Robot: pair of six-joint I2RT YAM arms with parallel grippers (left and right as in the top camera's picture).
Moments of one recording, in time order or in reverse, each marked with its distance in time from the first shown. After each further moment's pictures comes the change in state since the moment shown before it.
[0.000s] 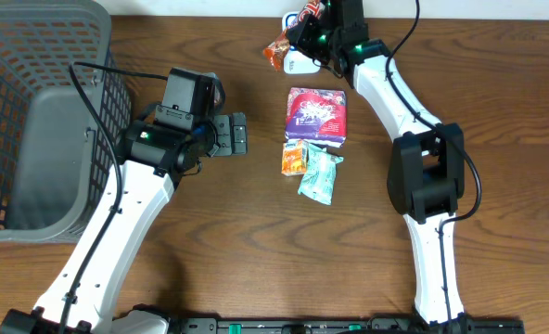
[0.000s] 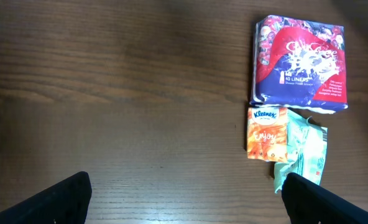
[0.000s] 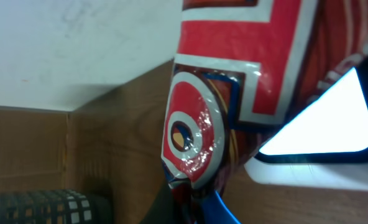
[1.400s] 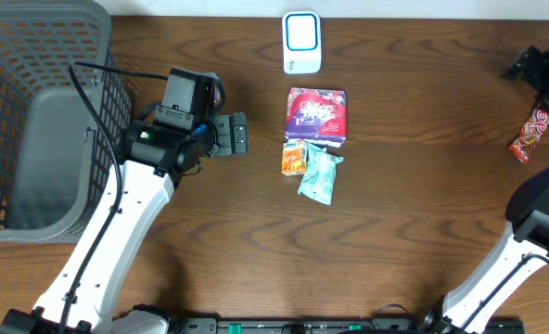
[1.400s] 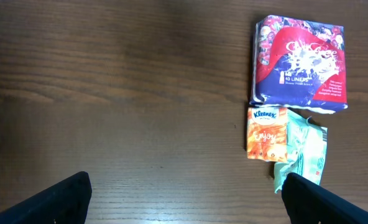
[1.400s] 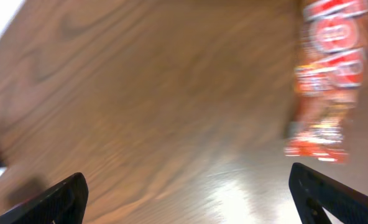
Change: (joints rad) left arm 0.000 0.000 0.000 0.000 0.000 0.000; right arm -0.765 -0.212 0.100 -0.921 0.127 -0.583
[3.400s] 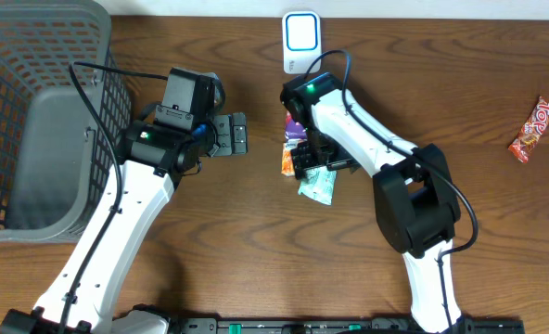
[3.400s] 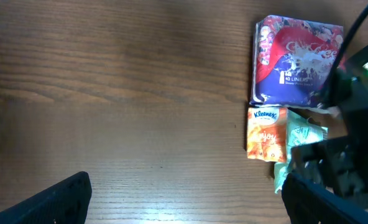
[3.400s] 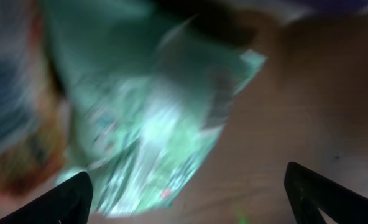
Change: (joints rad) left arm 0.000 0.000 0.000 0.000 0.000 0.000; right arm 0.993 0.000 -0.428 -0.149 0.388 0.205
